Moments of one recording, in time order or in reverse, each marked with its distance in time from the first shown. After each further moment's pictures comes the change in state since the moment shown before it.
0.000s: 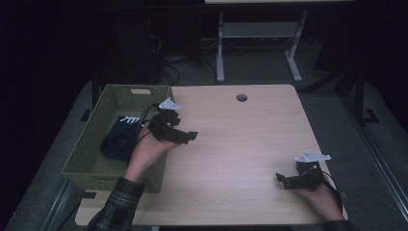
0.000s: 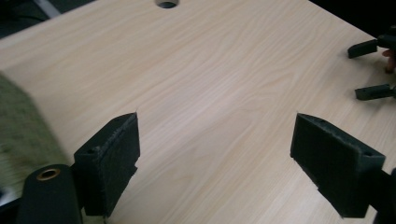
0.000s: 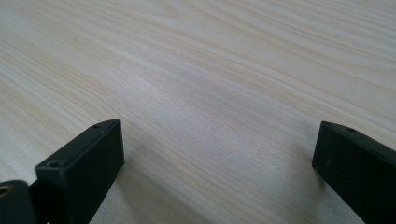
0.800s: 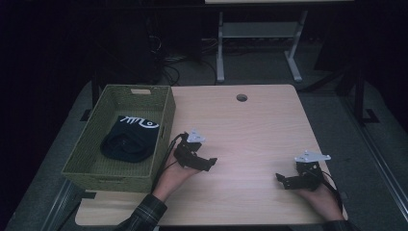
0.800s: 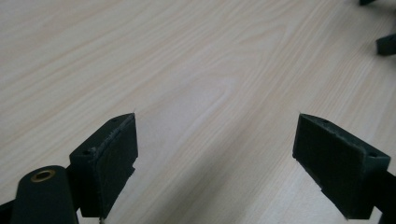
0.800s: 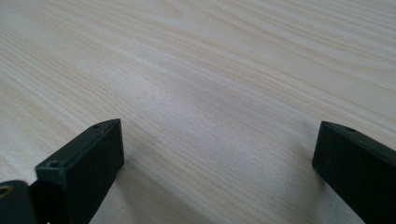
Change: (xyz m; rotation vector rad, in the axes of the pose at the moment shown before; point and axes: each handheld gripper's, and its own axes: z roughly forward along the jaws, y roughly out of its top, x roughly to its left) left arm -0.039 -0.063 0.083 0.011 -0.014 0.049; right arm 0.000 0.000 0.000 0.001 0.003 -0.005
